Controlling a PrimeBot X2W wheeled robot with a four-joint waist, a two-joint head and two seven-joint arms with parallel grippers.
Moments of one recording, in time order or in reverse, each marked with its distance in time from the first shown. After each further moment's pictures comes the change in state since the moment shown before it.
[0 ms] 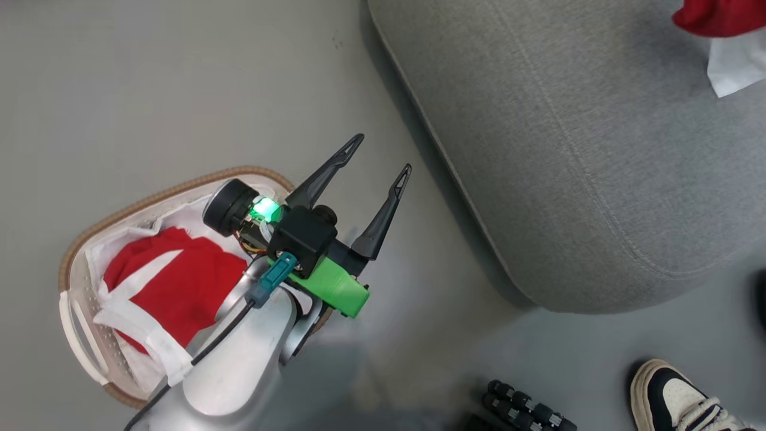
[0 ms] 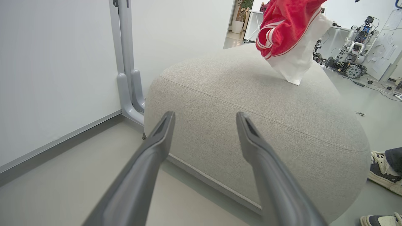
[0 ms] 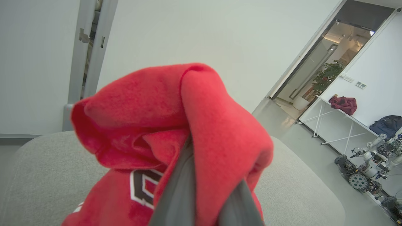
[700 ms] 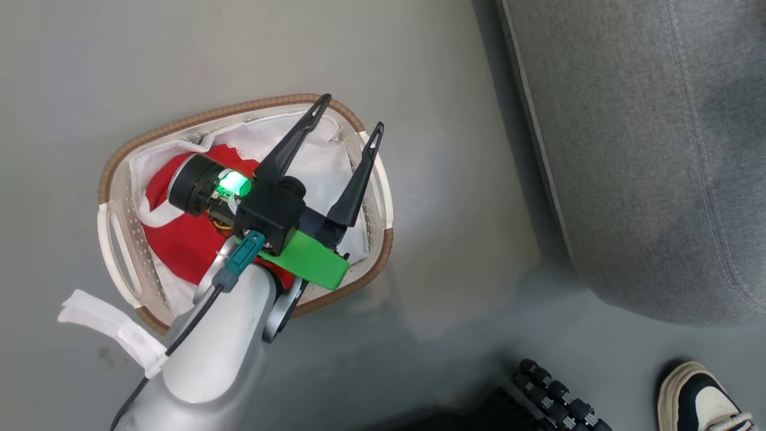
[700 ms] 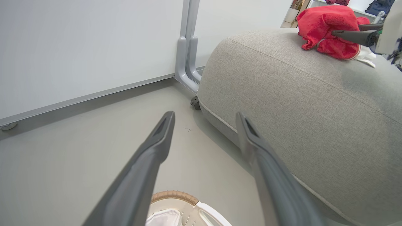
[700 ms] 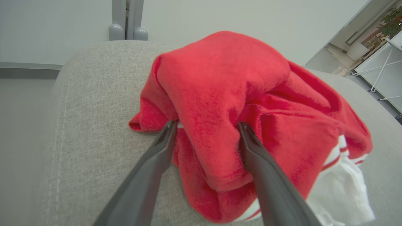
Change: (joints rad) left arm -0.016 -0.012 0.106 -0.040 0.041 0.000 0.000; right arm 0.093 0.120 -0.162 0.077 -0.075 0.000 0.000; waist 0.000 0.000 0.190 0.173
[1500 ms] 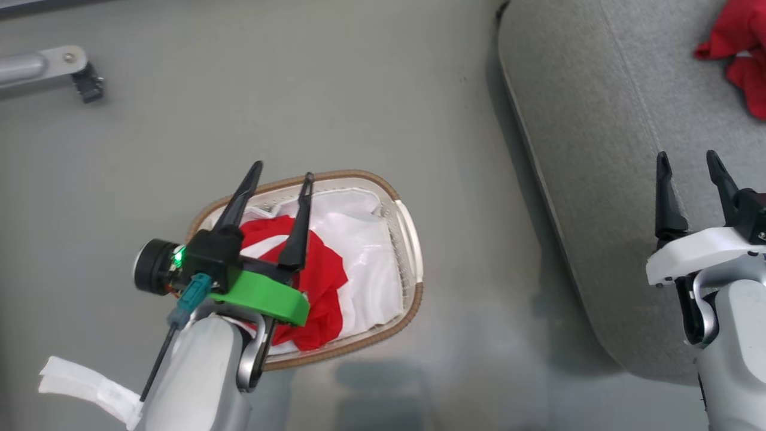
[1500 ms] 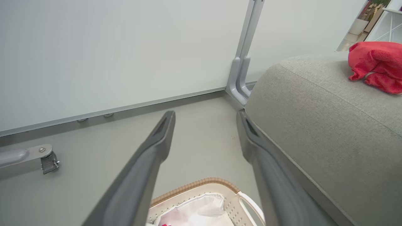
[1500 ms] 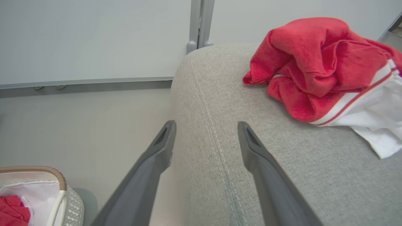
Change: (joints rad) left arm 0.200 -0.070 0.231 0.051 -0.003 0.000 0.000; right arm 0.500 0.210 0.065 -0.333 0.043 0.000 0.000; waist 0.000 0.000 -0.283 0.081
